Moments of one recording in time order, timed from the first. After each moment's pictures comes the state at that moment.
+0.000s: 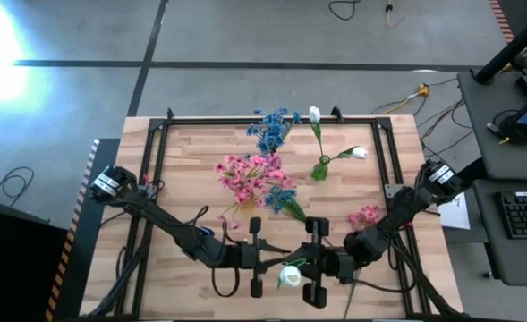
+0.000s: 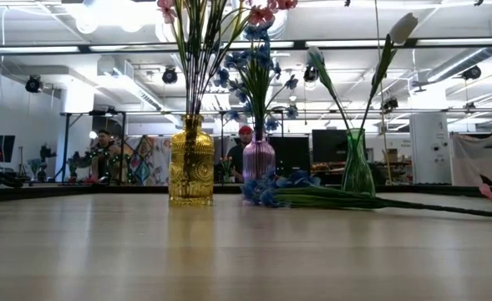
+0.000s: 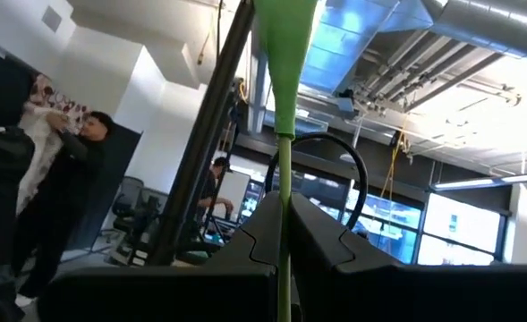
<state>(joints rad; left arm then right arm) -0.56 1.78 1.15 0.73 -0.56 0.19 0.65 1.73 1.09 1.27 0.44 -0.64</state>
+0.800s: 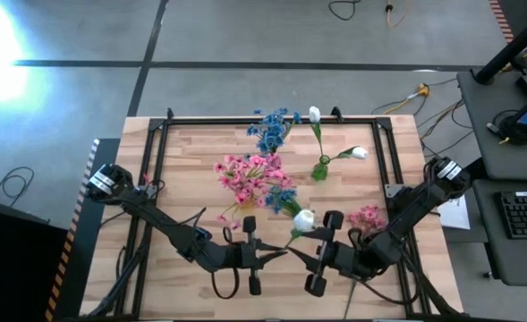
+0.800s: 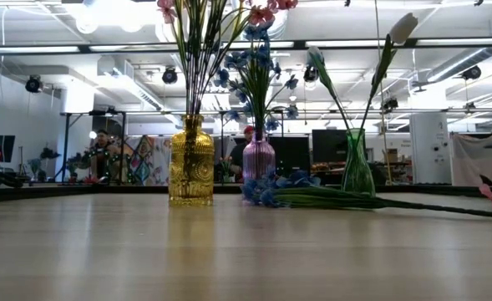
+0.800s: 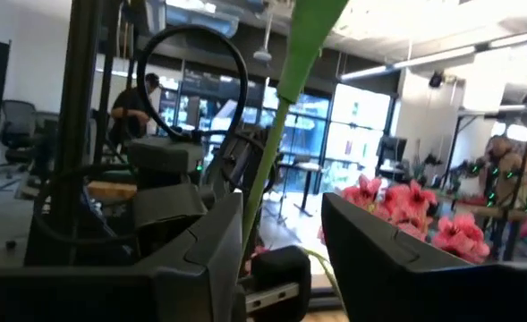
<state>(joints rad) -0.58 1.74 1.15 0.56 -0.68 0.17 0.73 1.65 1.09 1.09 0.94 -0.58</state>
